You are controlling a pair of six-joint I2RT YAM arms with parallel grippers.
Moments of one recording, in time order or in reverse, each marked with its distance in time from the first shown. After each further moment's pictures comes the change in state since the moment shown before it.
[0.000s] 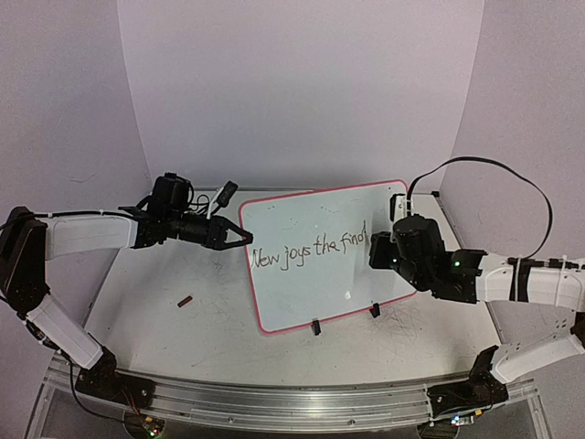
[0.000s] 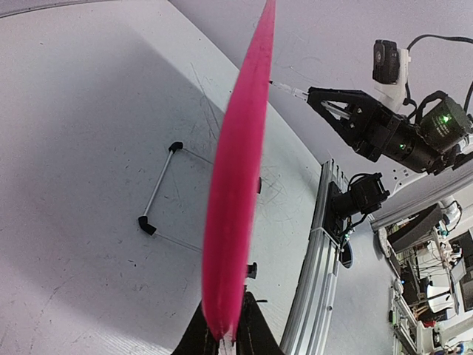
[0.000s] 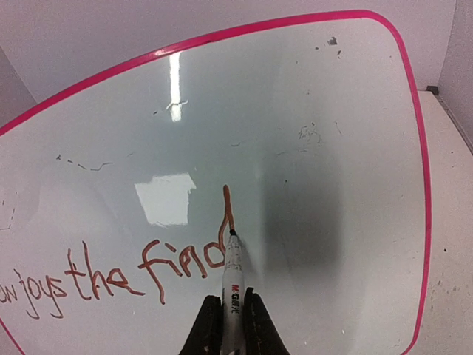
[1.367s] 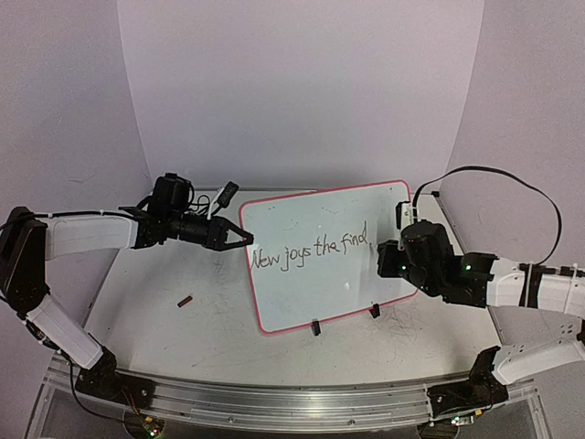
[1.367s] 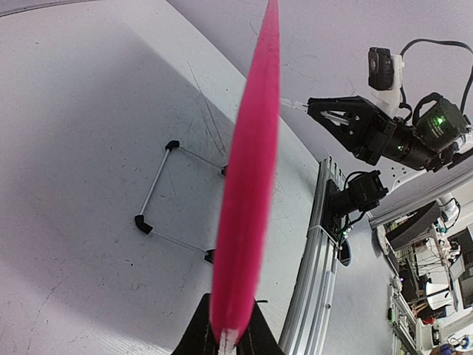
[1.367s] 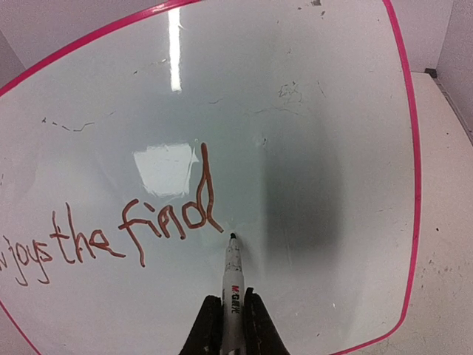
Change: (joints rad) left arm -0.004 0.000 0.000 -0.001 0.003 0.001; right arm 0.000 -0.085 -0.039 -0.111 -0.043 0.019
